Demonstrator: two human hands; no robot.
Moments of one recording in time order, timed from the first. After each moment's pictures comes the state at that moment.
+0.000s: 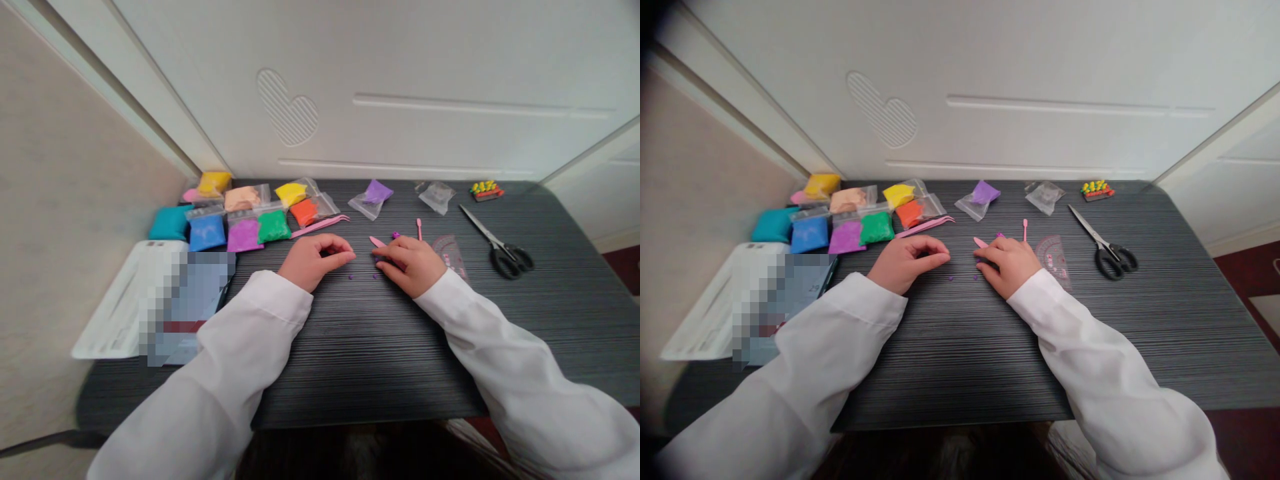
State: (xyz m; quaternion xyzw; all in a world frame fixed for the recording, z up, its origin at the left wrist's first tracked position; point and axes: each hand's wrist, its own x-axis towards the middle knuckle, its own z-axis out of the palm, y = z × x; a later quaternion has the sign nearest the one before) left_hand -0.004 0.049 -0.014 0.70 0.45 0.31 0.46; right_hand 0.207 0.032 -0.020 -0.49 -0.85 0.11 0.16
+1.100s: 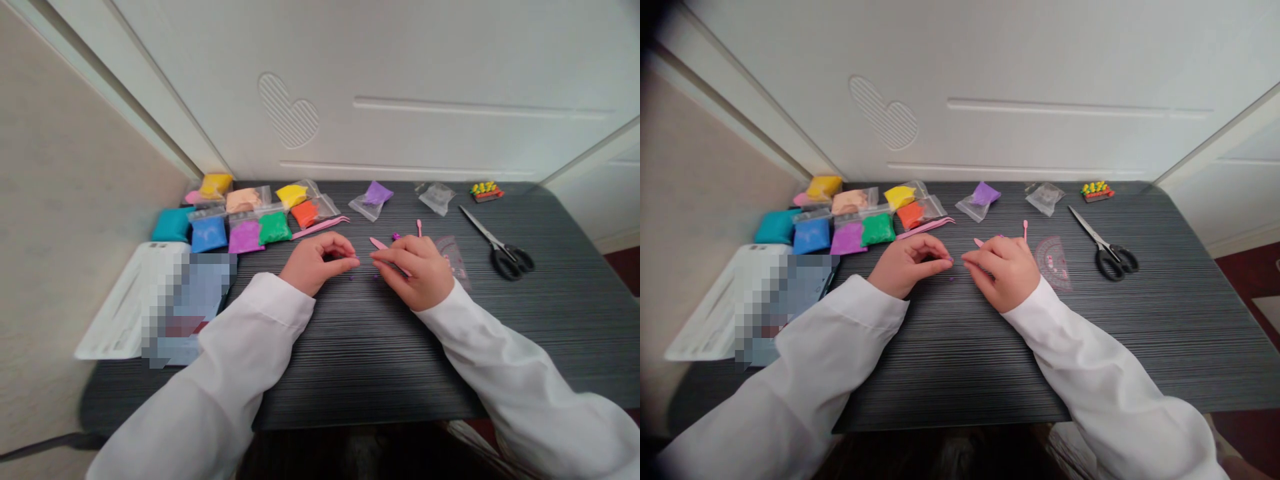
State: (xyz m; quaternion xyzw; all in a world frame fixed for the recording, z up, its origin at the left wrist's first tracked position) left_hand 0.000 0.044 -0.015 0.65 0.40 0.36 0.53; right_hand 0.191 0.013 0.001 -0.45 -0.84 0.03 0.32
